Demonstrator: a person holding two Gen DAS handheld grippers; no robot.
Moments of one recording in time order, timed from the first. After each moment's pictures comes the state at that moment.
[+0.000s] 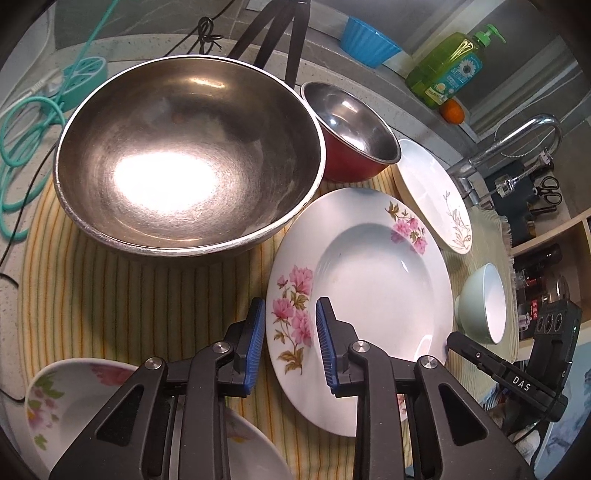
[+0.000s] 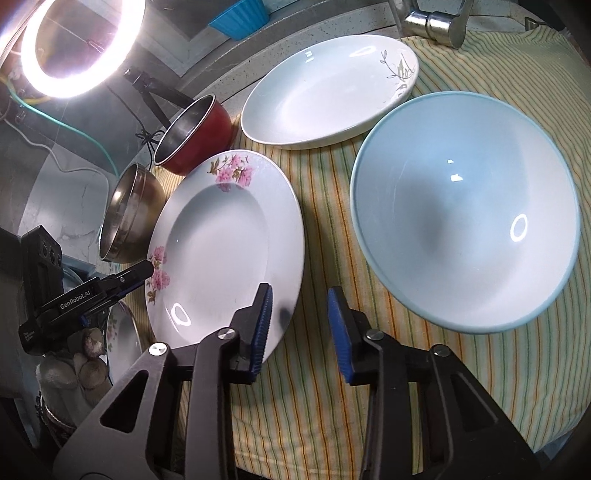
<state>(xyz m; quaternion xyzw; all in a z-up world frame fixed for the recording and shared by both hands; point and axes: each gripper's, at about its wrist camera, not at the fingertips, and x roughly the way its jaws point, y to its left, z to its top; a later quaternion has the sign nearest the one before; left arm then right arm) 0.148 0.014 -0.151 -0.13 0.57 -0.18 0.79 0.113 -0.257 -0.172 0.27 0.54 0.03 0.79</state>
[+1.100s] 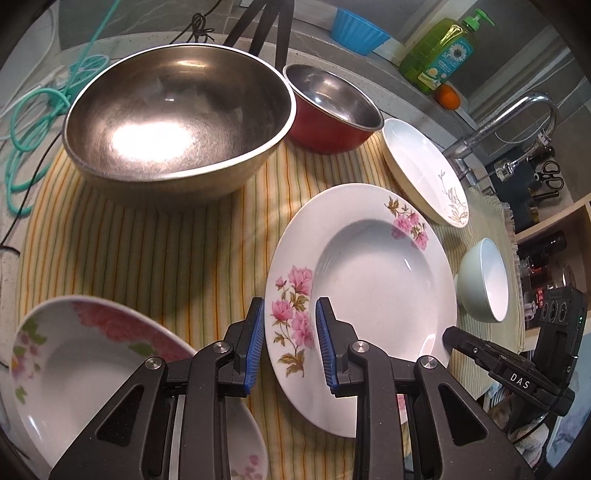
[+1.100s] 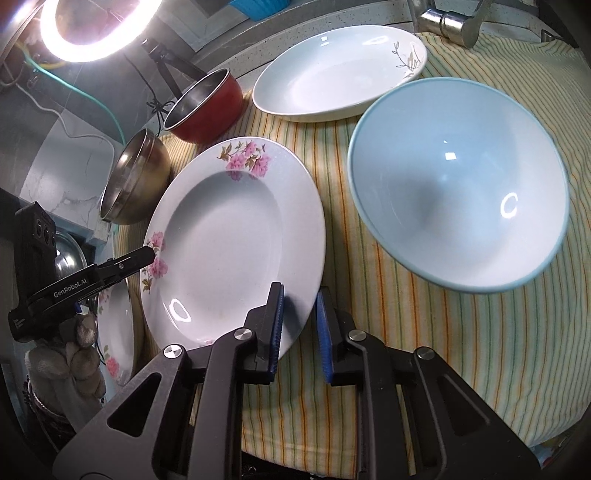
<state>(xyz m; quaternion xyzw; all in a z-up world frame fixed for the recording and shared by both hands) 0.122 -0.005 -0.150 -0.11 0.57 -0.17 0.79 0.098 -0.256 -0.169 0.22 0.57 0.07 0.79</state>
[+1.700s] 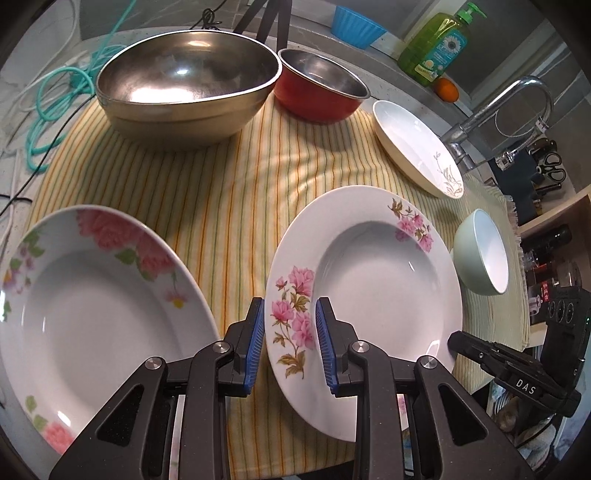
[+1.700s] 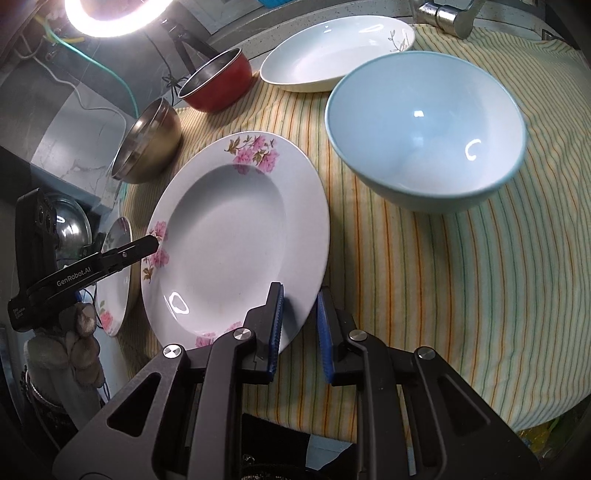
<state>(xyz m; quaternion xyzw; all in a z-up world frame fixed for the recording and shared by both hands) 0.084 -0.014 -0.154 -0.11 0.57 -0.15 0.80 0.058 -0.267 -0.168 0.20 0.58 0.10 0.78</state>
